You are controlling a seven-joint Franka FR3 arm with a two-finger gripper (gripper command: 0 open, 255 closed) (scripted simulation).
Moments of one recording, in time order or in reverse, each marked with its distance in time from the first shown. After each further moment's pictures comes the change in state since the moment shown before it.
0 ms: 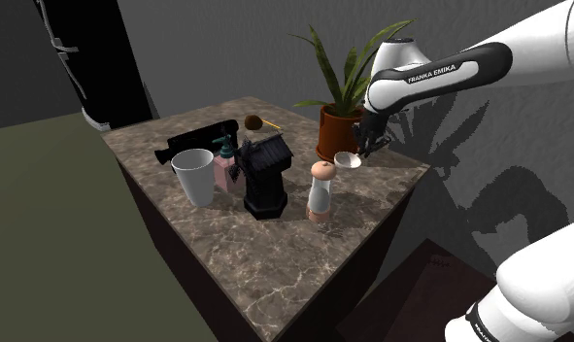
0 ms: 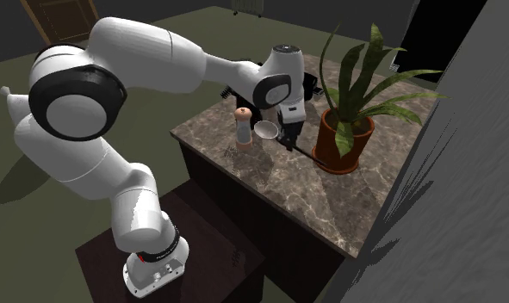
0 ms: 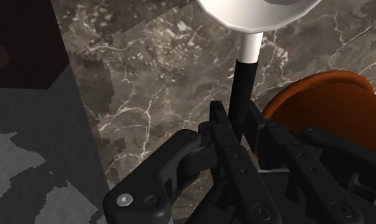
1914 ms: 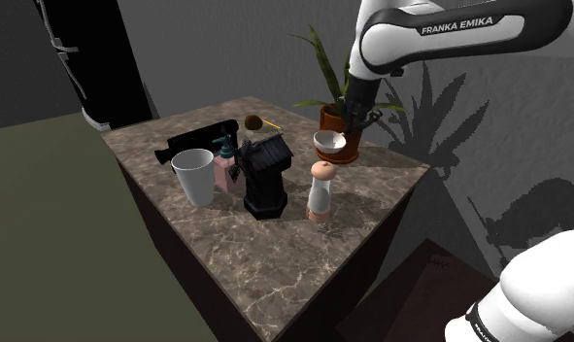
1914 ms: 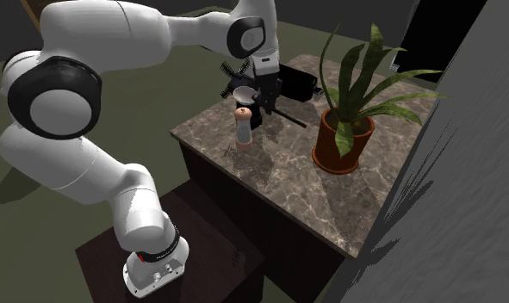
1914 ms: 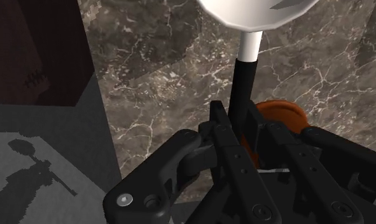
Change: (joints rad) arm 0.075 -0.100 0.117 0.189 0.037 -0.297 0.159
